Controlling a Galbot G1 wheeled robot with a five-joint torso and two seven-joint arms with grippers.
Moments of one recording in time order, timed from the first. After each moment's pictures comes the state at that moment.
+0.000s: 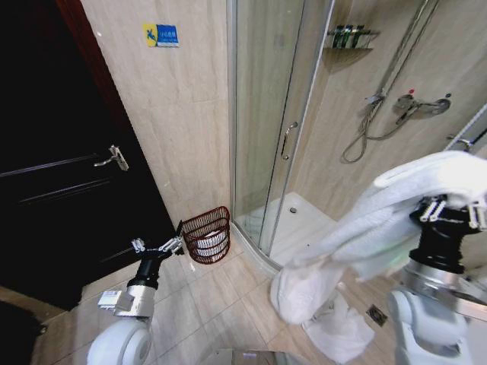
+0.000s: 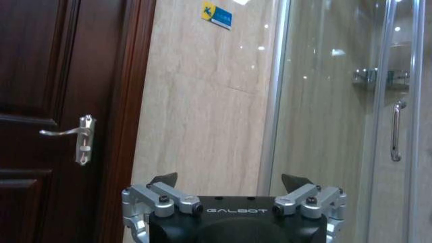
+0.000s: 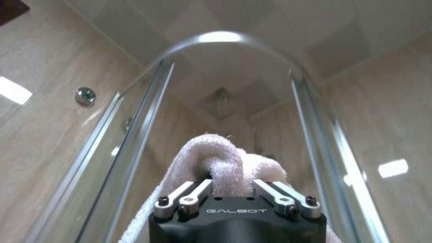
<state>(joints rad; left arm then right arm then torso) 1.80 -1.40 -0.68 -2.39 -0.33 -0.07 -0.03 -1.48 1.35 0.90 2.39 0.21 0.38 0.13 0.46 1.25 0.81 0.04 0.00</state>
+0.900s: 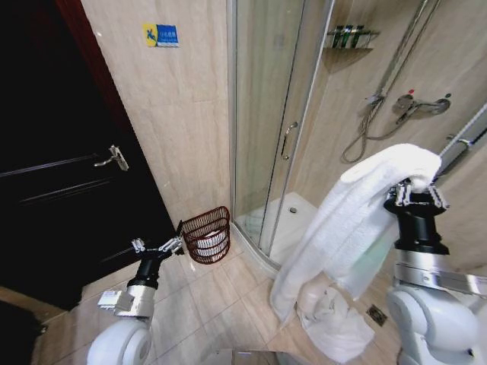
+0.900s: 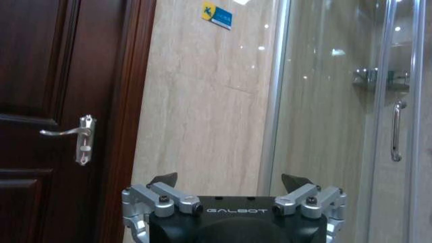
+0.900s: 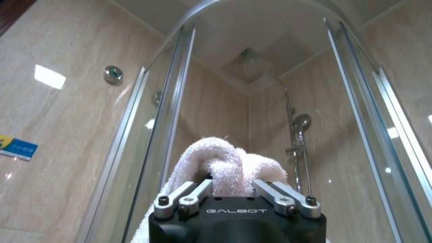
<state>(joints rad) 1.80 -1.40 -0.68 -2.39 -0.33 -0.07 -0.03 -1.44 1.29 0.86 2.45 0.31 0.14 0.07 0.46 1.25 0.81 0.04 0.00</state>
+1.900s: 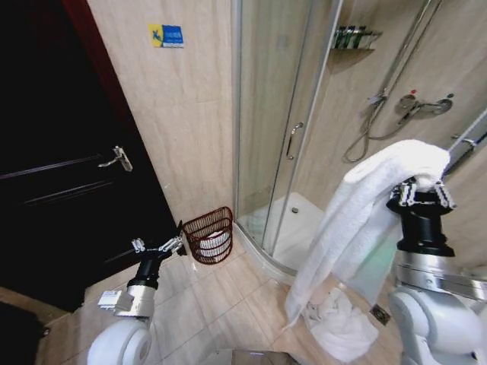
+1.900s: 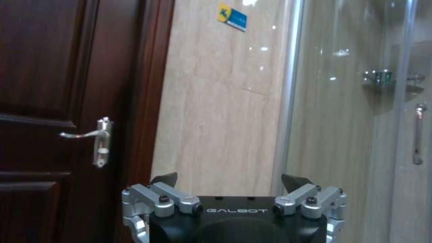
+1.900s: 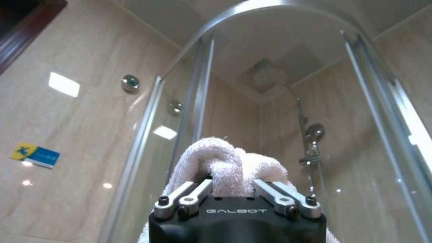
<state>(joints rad) 1.80 -1.40 -0.68 -2.39 -0.33 -0.07 -0.03 -1.45 1.29 0.85 2.47 0.29 0.15 0.07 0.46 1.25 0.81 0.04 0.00</state>
